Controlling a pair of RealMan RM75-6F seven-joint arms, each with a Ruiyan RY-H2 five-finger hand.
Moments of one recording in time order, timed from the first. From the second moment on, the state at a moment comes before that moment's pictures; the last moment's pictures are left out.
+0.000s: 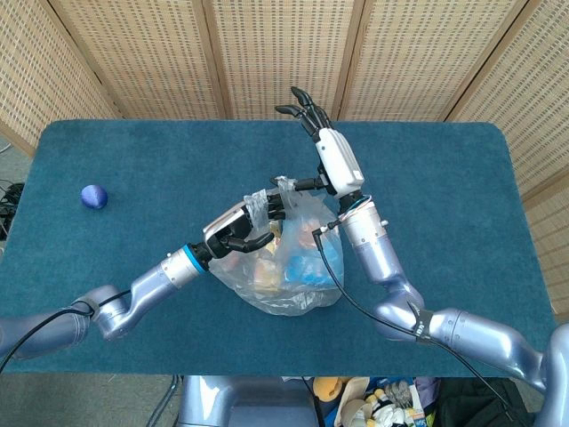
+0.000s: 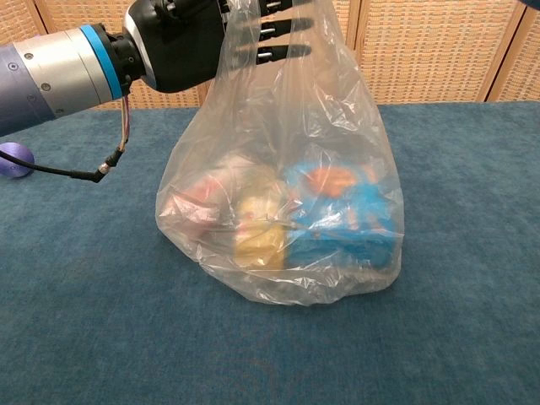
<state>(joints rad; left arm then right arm) -1.03 -1.48 -0.09 -1.33 1.59 1.10 -1.71 0.96 -1.49 0.62 -1.54 -1.05 1.04 0.25</state>
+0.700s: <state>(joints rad) -1.01 -1.43 -0.09 -1.37 1.65 1.14 -1.76 0.97 -1.47 0.61 -1.58 -1.04 1.05 0.24</state>
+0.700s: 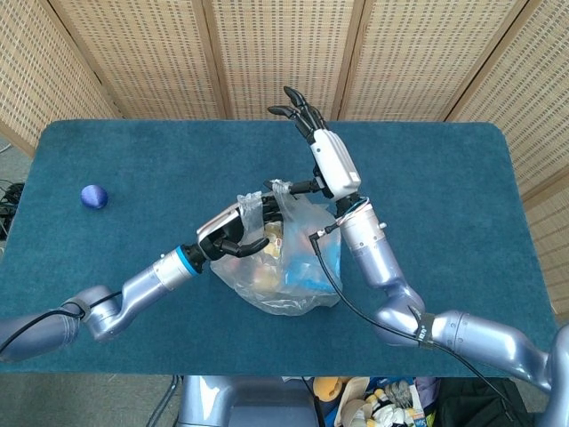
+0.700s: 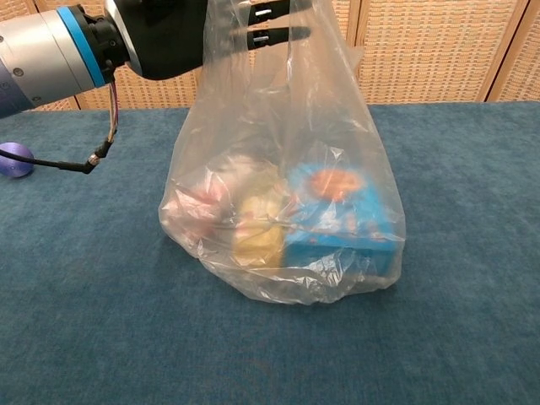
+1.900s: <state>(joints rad) -1.02 -1.41 -0.05 -1.37 1.70 1.15 -1.72 0.97 -1.46 0.59 -1.57 -1.02 1.06 0.24</state>
